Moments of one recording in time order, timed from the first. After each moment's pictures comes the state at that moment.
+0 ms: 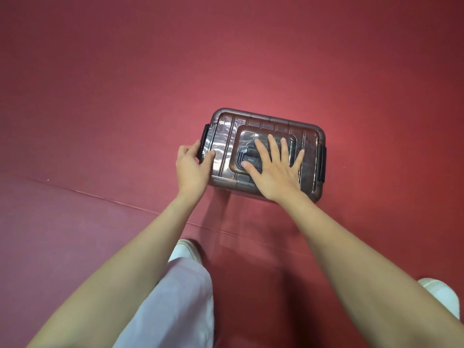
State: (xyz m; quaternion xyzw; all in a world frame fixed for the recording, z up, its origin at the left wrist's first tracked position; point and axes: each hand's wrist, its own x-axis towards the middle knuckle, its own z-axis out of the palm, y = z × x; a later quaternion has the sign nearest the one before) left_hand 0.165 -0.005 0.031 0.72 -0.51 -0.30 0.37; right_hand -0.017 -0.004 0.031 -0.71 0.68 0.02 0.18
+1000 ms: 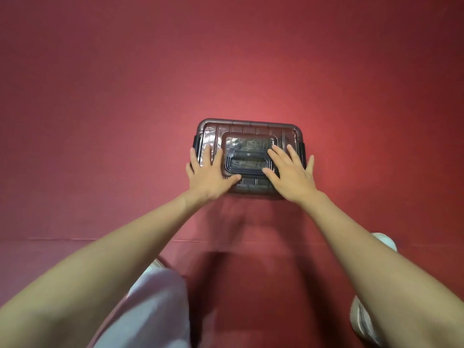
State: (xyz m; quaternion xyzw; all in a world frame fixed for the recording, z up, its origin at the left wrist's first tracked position) left_hand 0.032 0.001 0.062 0.62 -0.73 -0.28 -0.07; right_hand -0.168 0.050 0.057 -0.63 0.75 0.01 0.19
